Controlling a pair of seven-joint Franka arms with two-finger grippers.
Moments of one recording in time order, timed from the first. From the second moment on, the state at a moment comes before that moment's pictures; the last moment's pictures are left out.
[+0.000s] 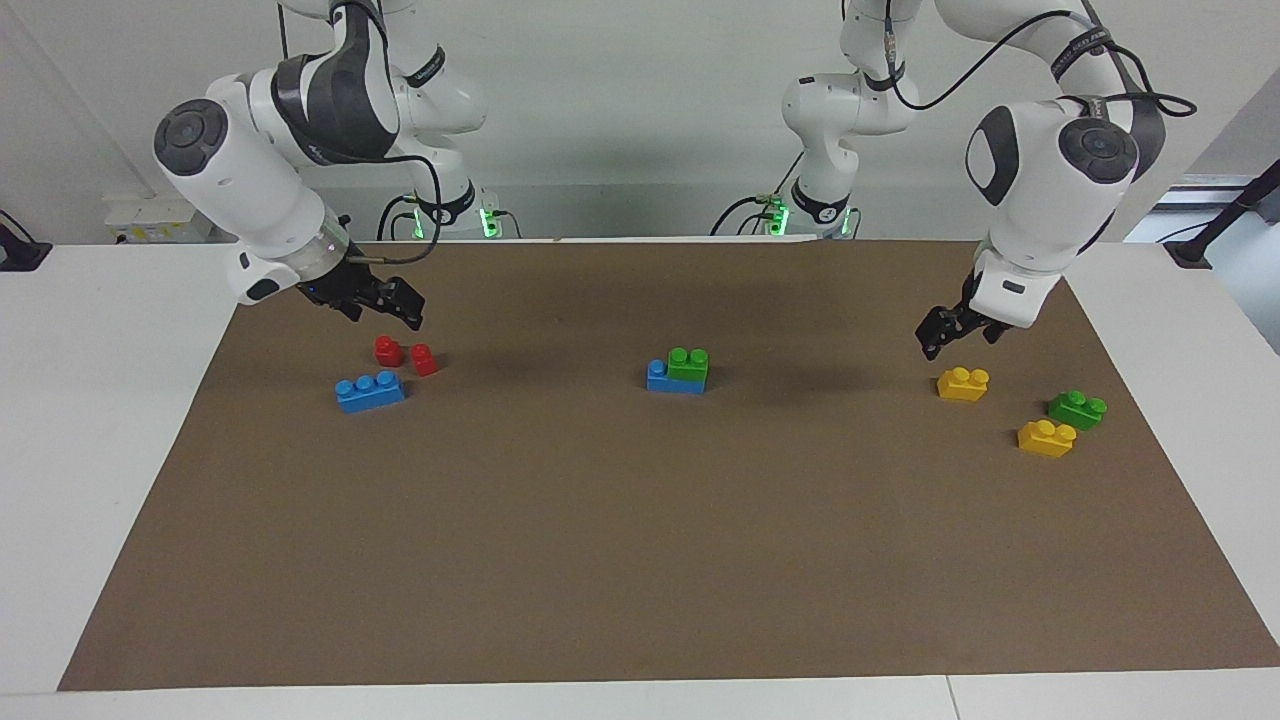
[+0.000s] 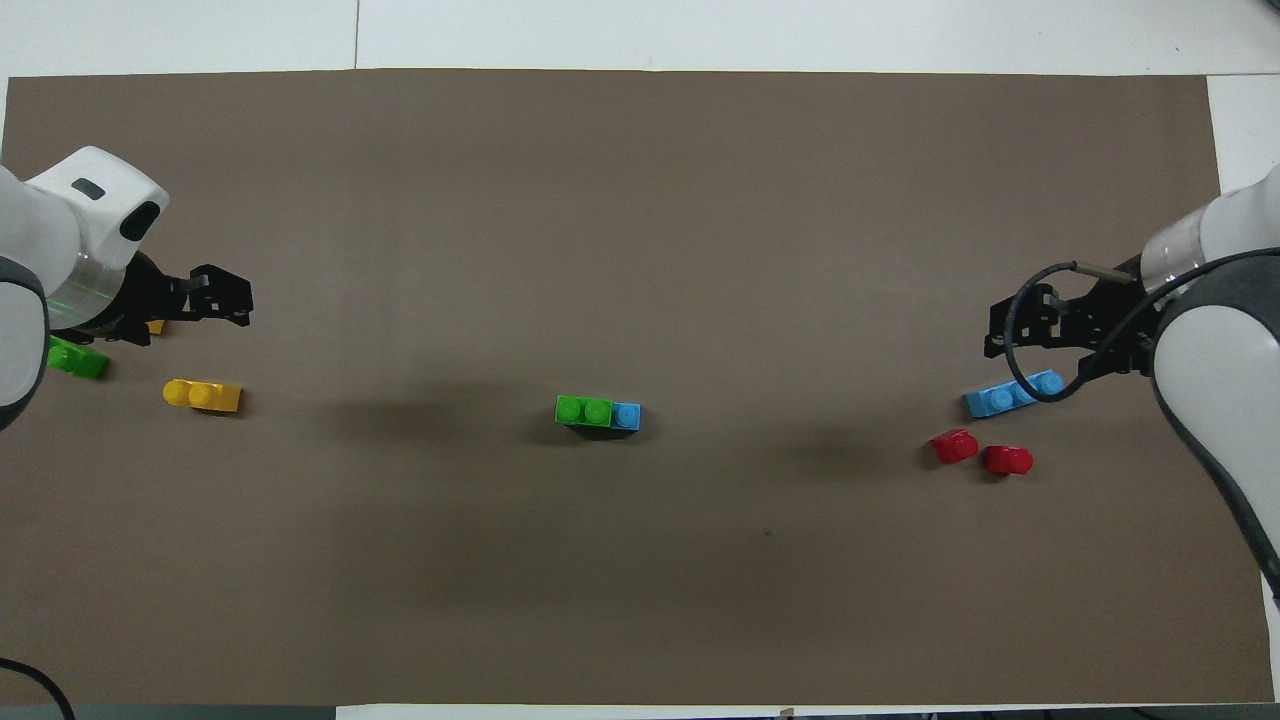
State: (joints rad) left arm -0.09 0.05 0.02 -1.80 0.05 1.79 -0.20; right arm -0.03 0.01 0.04 -1.80 0.12 1.63 0.20
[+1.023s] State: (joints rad) left arm -0.07 0.05 0.03 -1.56 -0.07 1.43 -0.12; right arm -0.09 -0.01 0.04 -1.68 0.05 1.57 0.08
